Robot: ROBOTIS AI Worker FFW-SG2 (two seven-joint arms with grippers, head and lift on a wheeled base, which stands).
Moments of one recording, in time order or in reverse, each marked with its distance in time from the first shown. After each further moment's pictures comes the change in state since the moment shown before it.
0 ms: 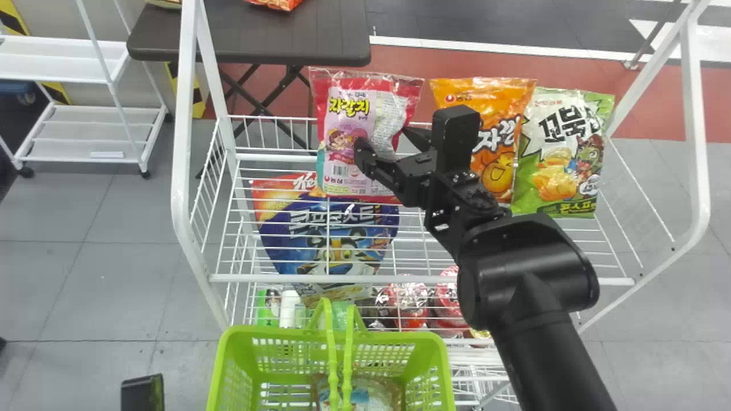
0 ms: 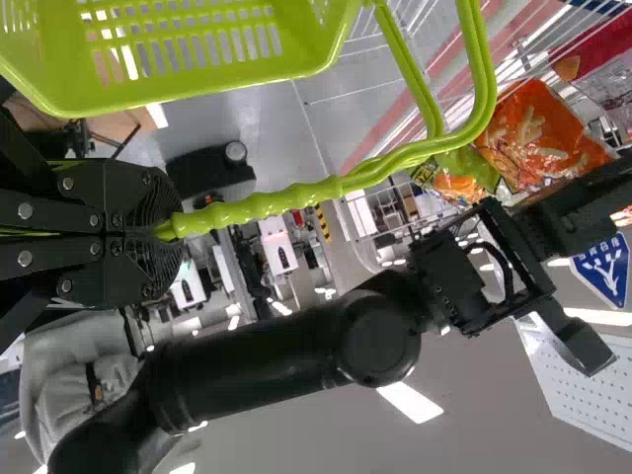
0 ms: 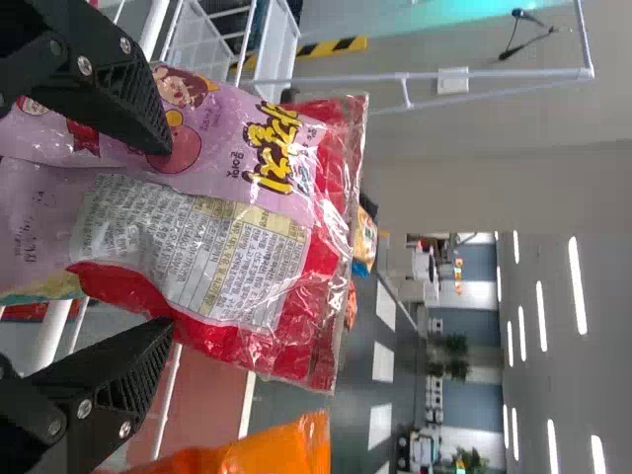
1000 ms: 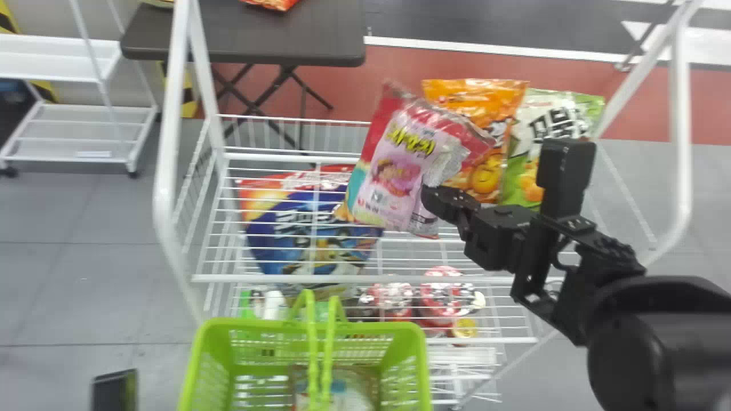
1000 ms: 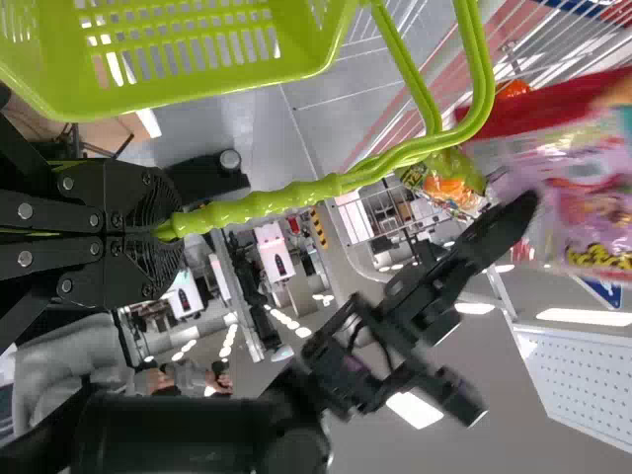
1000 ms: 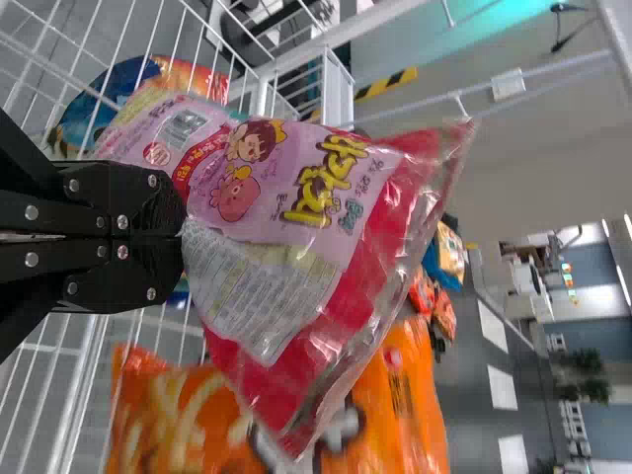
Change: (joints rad) left arm -0.002 -0.001 0.003 -0.032 0.006 0.005 0.028; right arm 0.391 -0.050 -0.268 -0.785 -0.138 0.661 0.170
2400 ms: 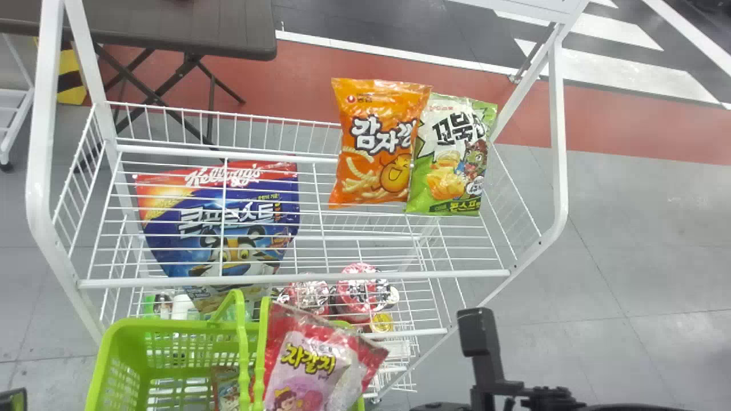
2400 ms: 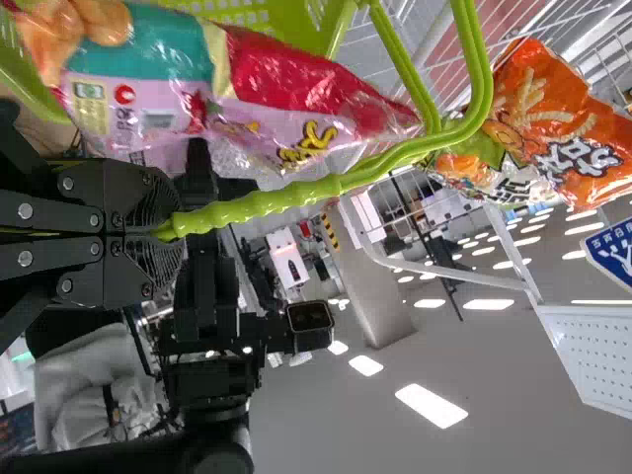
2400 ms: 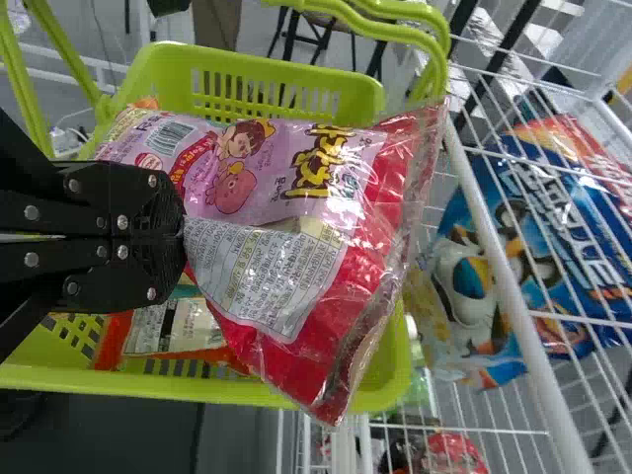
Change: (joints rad) left arm 0.037 -0.006 -0.046 -0.086 -0.027 -0.005 0.034; right arm 0.309 -0.010 -0.103 -0.133 -0.048 0.585 0.311
